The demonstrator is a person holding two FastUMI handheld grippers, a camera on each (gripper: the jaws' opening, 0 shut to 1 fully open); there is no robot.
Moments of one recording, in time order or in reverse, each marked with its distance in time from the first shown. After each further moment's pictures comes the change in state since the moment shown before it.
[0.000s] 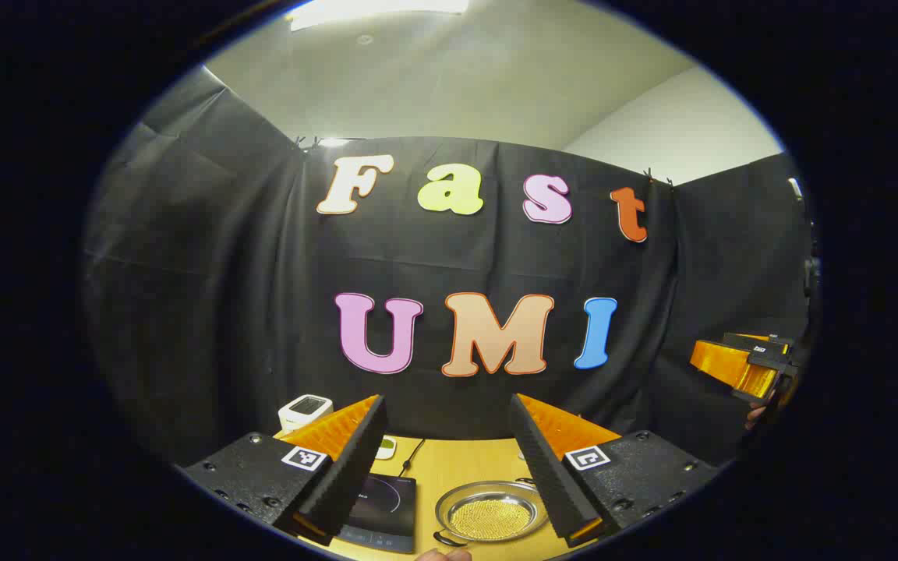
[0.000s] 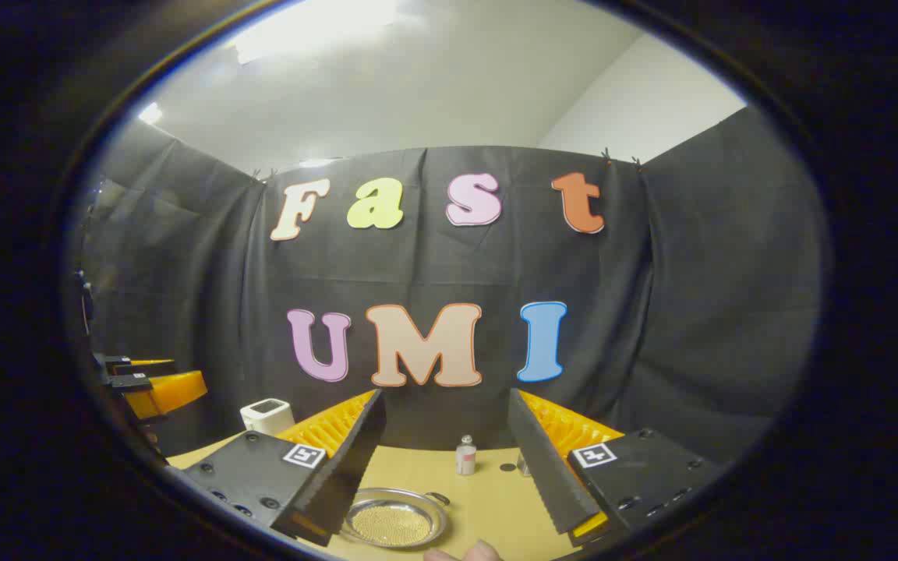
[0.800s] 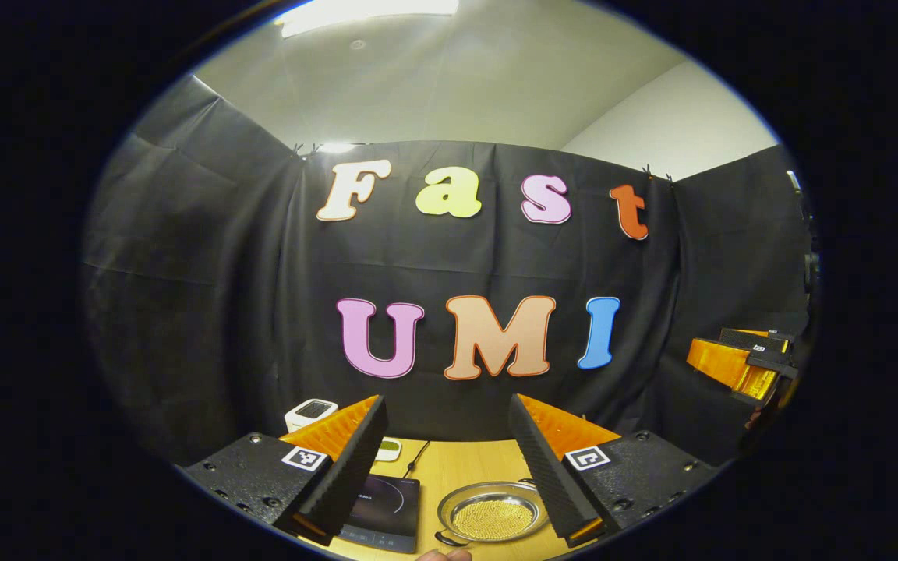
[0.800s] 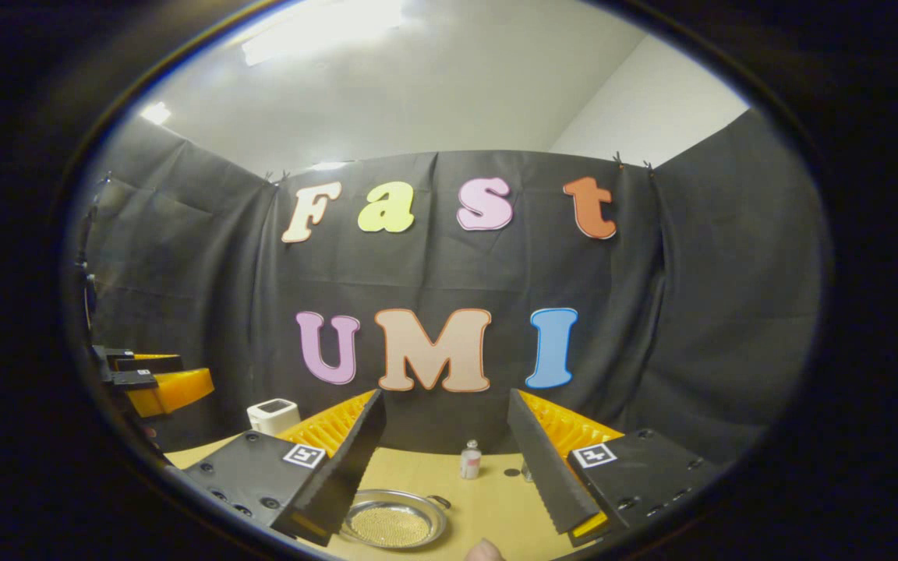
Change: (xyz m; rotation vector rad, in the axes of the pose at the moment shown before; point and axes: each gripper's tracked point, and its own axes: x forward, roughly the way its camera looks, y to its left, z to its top) left arm -0.004 -0.009 0.012 0.024 -0.002 0.024; right arm 0.001 -0.003 0.002 0.000 -0.015 0.046
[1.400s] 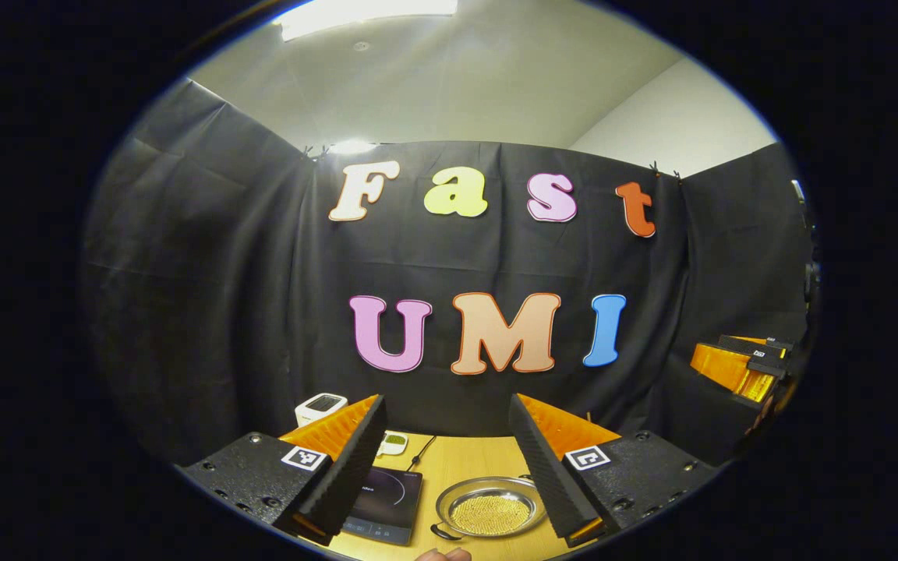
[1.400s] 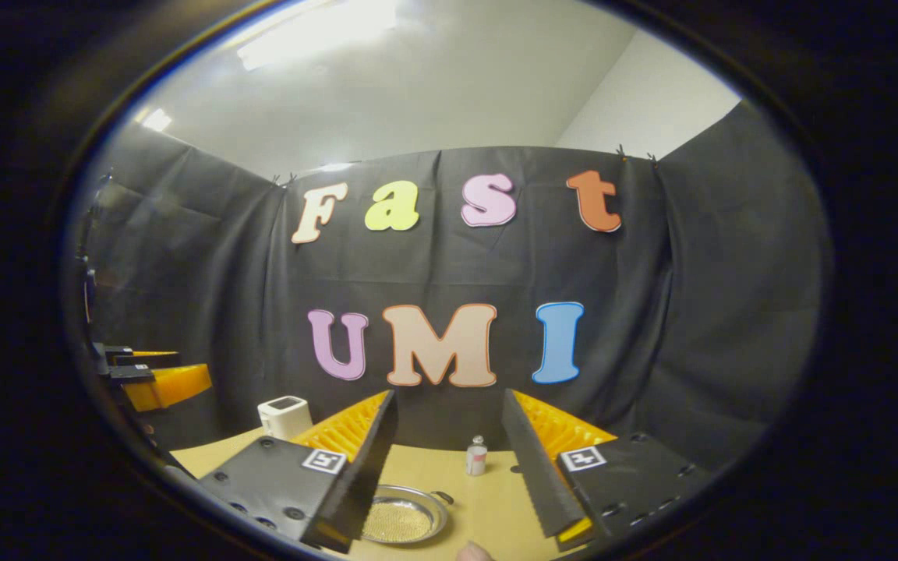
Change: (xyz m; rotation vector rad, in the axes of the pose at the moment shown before) left arm -0.024 -0.016 -0.002 -0.001 0.023 0.064; right arm -0.009 -0.020 -0.013 0.013 0.013 0.052
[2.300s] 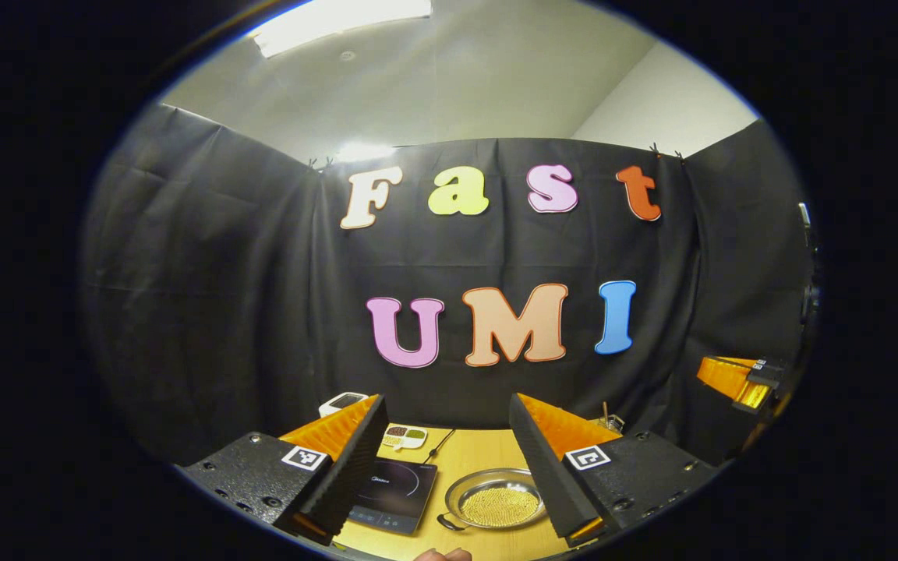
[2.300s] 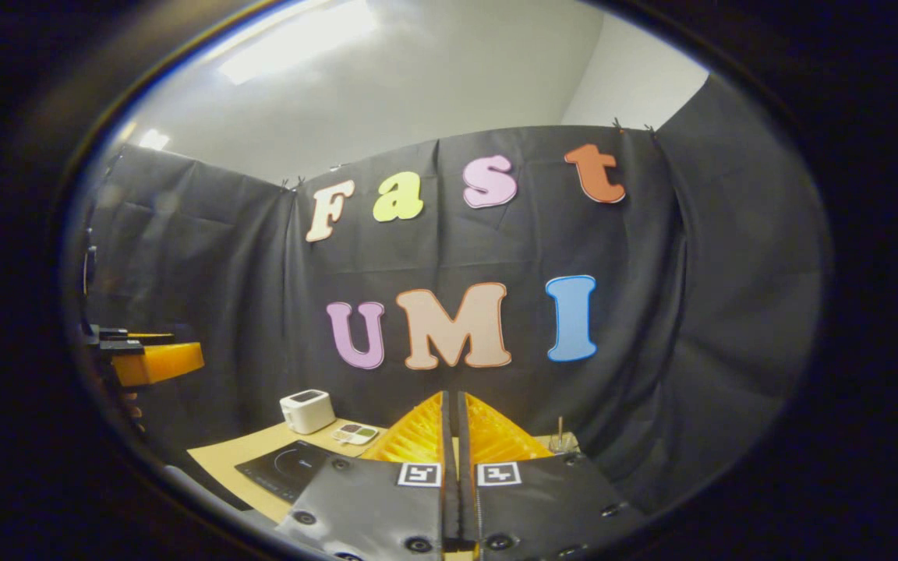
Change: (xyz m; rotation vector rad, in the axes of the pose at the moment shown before) left arm -0.022 -0.038 -0.004 0.073 0.009 0.076; right arm -0.011 -0.026 -0.042 0.093 0.047 0.084
